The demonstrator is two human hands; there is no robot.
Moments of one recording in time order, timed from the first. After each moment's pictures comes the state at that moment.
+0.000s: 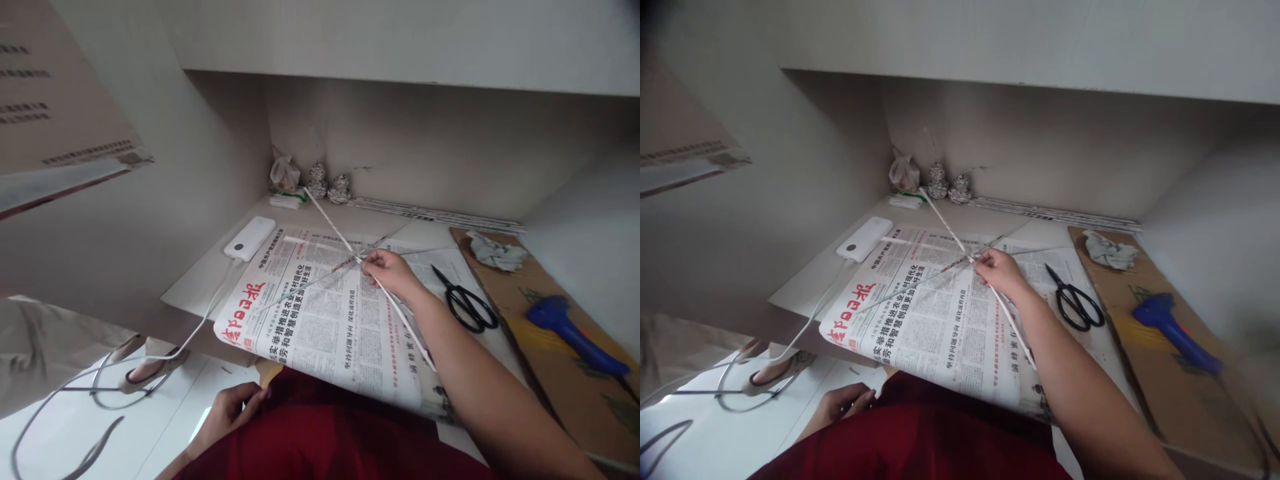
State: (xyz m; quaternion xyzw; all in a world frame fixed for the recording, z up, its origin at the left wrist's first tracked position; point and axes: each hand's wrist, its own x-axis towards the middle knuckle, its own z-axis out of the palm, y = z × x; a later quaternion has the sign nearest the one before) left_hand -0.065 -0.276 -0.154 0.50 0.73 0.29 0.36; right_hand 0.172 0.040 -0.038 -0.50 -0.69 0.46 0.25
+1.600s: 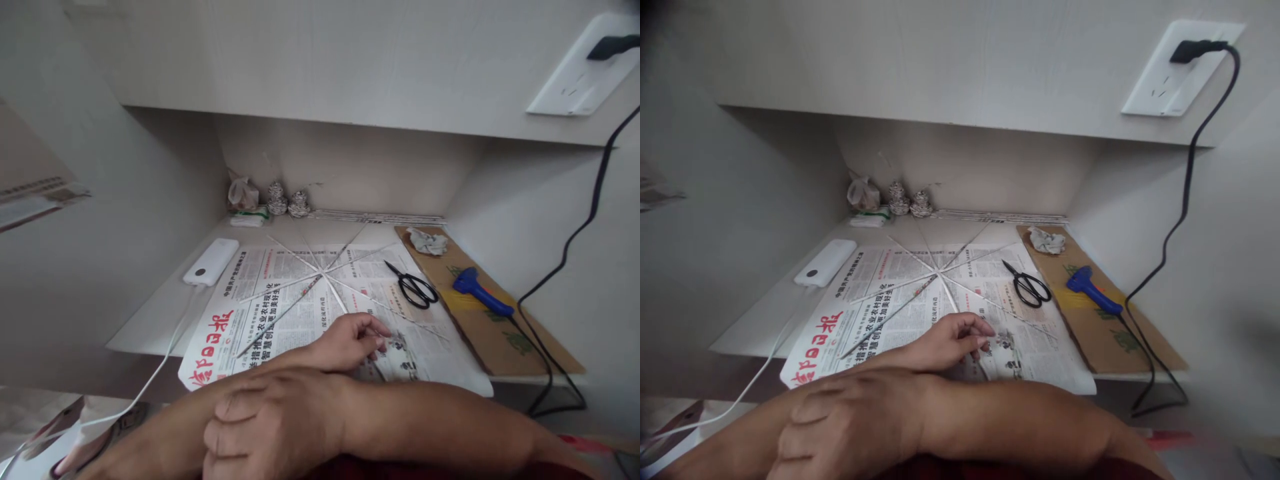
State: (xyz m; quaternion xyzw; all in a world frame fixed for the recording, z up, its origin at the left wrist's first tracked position) left_hand 0.092 -0.111 -0.029 0.58 0.38 0.32 0.65; right_hand 0.112 -0.154 0.014 0.15 -0.95 -0.03 0.28
